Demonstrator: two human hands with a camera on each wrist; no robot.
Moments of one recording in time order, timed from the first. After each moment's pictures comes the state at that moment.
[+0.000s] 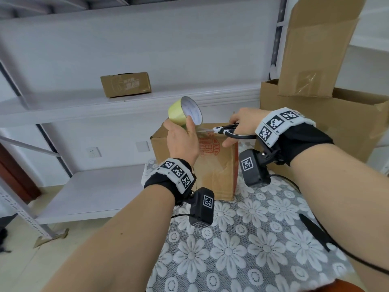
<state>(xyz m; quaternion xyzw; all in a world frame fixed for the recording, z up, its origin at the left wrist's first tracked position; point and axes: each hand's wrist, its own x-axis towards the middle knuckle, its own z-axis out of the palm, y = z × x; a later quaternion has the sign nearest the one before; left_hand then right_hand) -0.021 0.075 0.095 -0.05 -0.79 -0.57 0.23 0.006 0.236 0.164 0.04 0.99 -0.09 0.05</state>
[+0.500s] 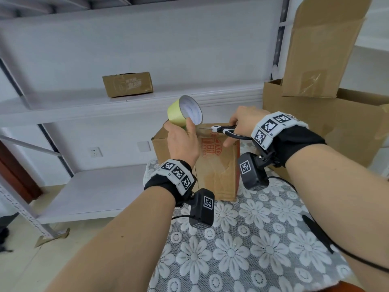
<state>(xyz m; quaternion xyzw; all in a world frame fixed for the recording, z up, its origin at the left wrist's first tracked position) -0.021 0.069 0.095 -0.05 -0.78 -0.57 0.23 -0.002 0.229 0.160 0.06 0.99 -0.08 0.00</state>
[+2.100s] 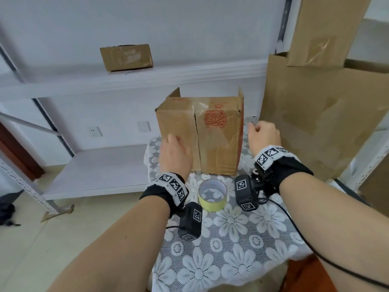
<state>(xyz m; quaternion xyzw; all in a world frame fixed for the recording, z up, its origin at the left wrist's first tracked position) 0.007 0.018 0.005 -0.04 -0.91 -0.36 0.19 0.039 0.224 0.037 0.25 0.87 -0.33 -0.28</state>
